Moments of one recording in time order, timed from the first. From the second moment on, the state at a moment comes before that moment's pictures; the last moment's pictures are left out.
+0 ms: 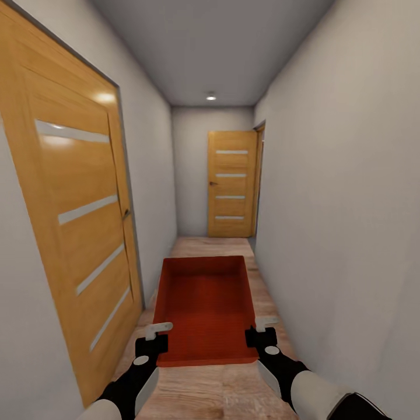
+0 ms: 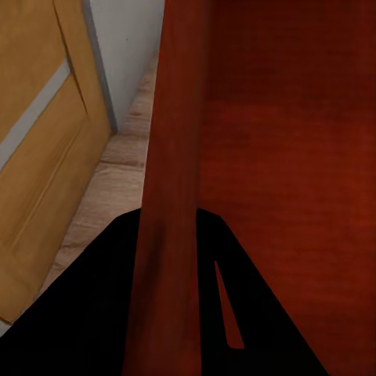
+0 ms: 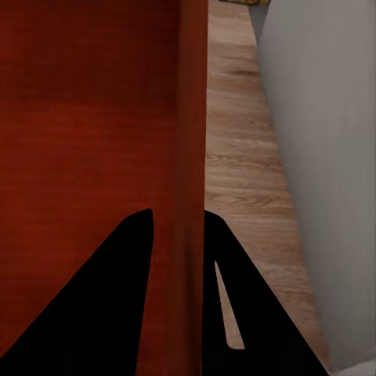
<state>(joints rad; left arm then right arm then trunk) -0.54 -0.10 -0.12 -0.42 0.12 -0.09 0.27 -0.72 0.10 0.55 -0.13 -0.39 -0.19 -0.23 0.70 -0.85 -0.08</state>
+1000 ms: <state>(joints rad) -0.54 -0.10 -0.12 -0.42 0.12 -0.09 0.27 -0.72 0.10 0.55 -0.13 -0.39 -0.19 -0.22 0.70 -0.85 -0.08</state>
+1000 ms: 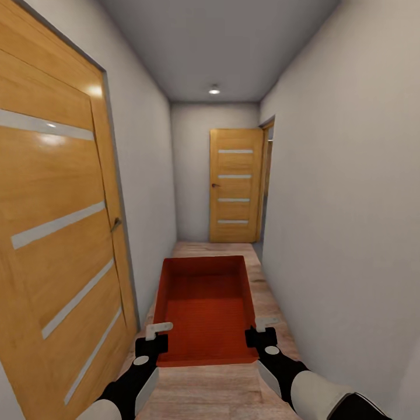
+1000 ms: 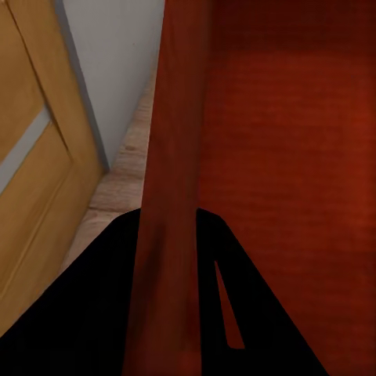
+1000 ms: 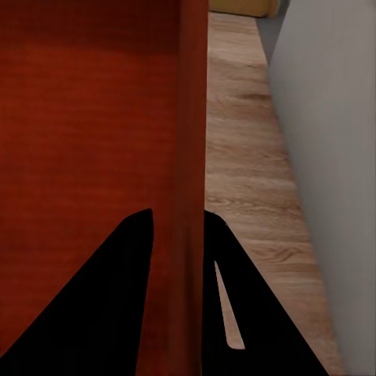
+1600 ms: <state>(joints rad) -0.54 -0.10 -0.12 -0.42 0.12 -0.09 0.27 -0.72 0.10 0.55 -0.13 -0.39 -0.19 -0.22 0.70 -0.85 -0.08</state>
